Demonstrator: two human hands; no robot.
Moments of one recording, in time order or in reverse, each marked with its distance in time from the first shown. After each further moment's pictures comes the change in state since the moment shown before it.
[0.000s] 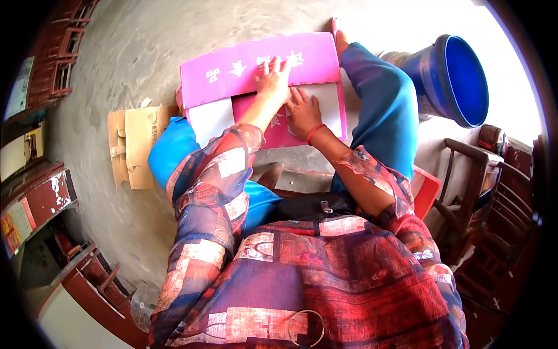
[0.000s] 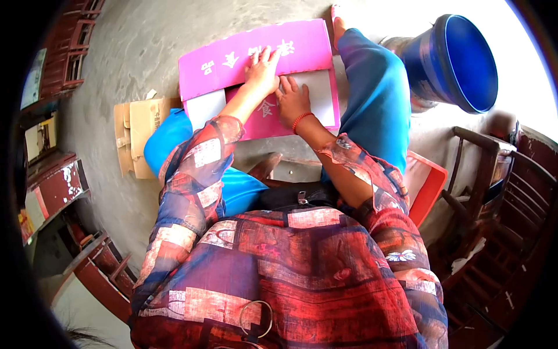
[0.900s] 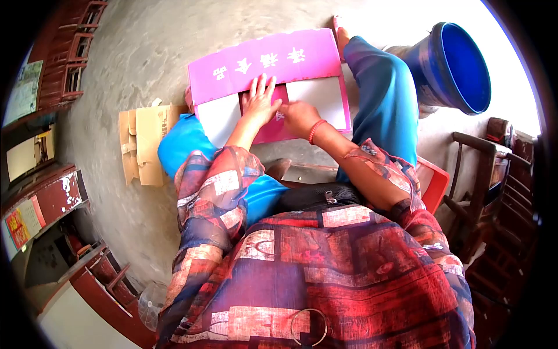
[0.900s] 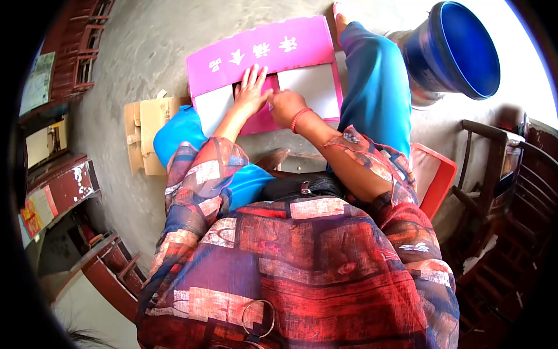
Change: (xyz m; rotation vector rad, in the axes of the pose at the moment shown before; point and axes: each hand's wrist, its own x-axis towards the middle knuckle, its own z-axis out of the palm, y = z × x) left_hand -0.056 -0.051 0.028 0.043 -0.019 0.032; right_hand -0.005 -0.025 -0.040 0.189 -0.444 -0.050
